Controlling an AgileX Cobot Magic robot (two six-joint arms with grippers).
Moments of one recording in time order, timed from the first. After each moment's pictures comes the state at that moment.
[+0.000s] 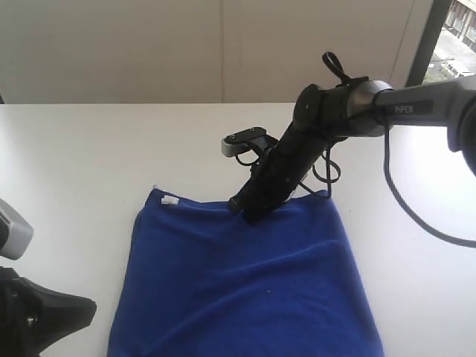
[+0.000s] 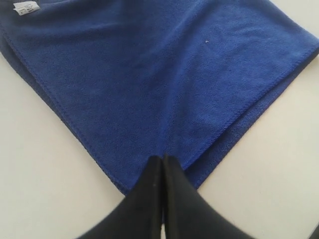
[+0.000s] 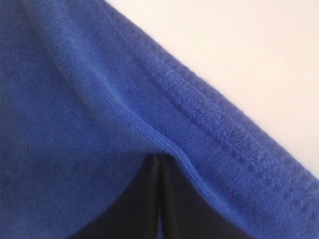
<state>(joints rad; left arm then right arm) -0.72 0.81 -0.35 -0.36 0.36 0.26 0.27 2.21 -1.57 0.47 0.82 -0.64</state>
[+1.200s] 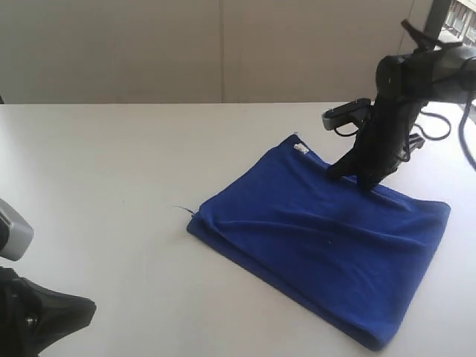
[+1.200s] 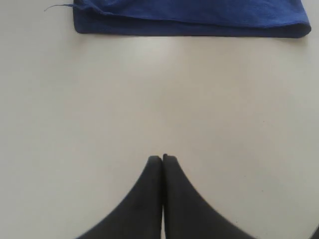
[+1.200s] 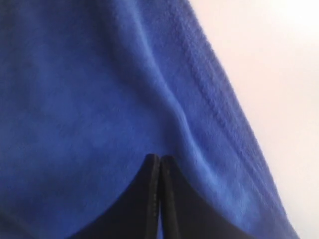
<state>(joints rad) -0.72 0.81 -0.35 -0.35 0.36 0.26 0.03 2.13 -1.60 -0.05 0.93 -0.26</state>
